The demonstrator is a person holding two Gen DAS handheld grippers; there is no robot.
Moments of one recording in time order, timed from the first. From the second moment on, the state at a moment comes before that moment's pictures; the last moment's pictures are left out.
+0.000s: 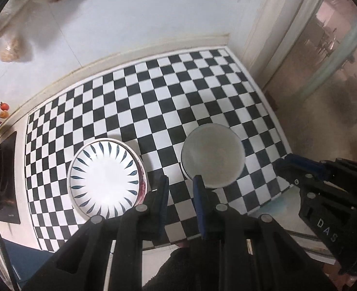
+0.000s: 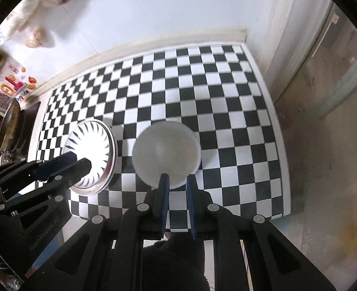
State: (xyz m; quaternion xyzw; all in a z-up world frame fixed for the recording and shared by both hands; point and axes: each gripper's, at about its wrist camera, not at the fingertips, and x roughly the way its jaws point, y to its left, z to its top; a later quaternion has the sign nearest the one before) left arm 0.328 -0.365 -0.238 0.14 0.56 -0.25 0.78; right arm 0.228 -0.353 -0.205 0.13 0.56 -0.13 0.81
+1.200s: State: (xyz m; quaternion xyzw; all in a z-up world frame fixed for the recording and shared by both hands) left arm 0.441 -0.403 -0.401 -0.01 0.74 -0.27 0.62; right arm 0.274 -0.459 -0.367 0.30 0.60 -0.10 0.74
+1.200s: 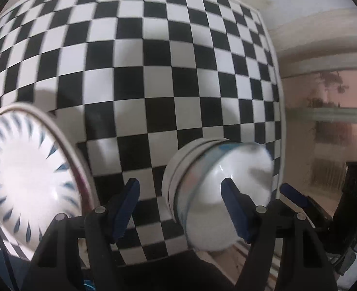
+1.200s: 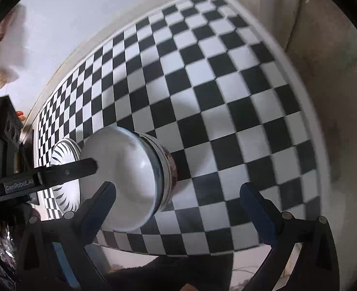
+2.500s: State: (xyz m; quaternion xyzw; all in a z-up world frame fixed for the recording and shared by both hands) left arm 0.438 -0.437 -0.434 0.01 0.76 -0.30 0.58; right arm 0.312 -0.425 -0.454 0.41 0.62 0.01 0.67
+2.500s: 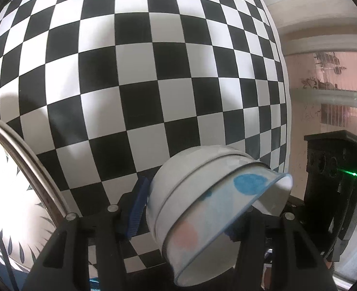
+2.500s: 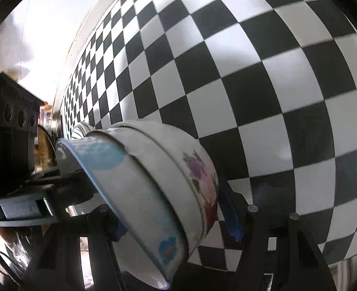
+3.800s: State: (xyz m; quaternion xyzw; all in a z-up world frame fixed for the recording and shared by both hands) left arm 0.482 -0.258 -0.384 -0.10 0.74 -0.19 0.64; right arm 0.421 -0.286 -0.394 0.31 0.67 0.12 0.66
